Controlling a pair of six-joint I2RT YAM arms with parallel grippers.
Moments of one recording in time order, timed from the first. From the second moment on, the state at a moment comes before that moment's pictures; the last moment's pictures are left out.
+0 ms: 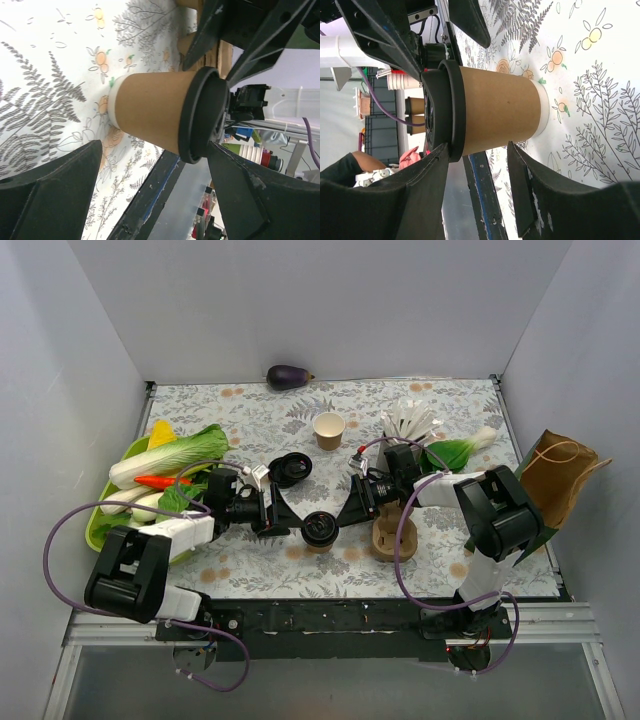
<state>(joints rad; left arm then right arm) -0.28 1.38 0.49 0.15 0.92 -0.67 0.46 1.78 0.82 0.13 -1.20 0.49</state>
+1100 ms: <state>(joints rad) -0.26 1.58 0.57 0.02 0.97 -0.70 0.45 1.86 0.94 -0.12 -1.23 0.43</state>
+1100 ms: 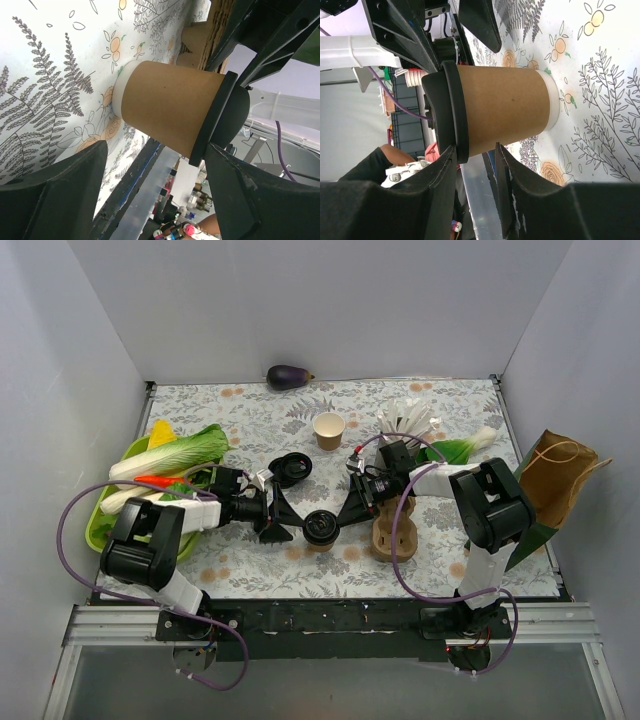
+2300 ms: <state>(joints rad) -0.24 1.38 1.14 -0.41 0.77 0.00 0.74 1.48 1.16 -0.61 -0.86 -0.72</state>
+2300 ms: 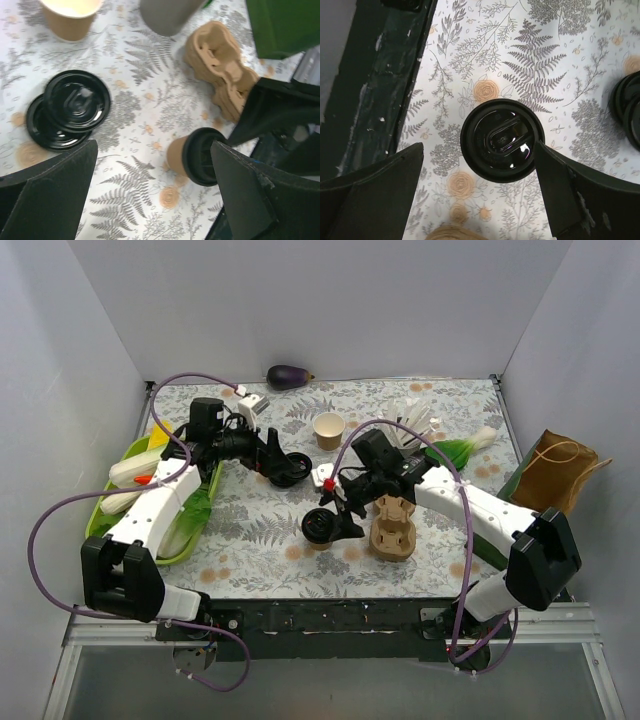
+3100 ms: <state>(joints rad) -0.12 1.17 0.95 -0.40 0.69 -0.04 0.81 1.64 1.21 -0.62 -0.70 -0.89</state>
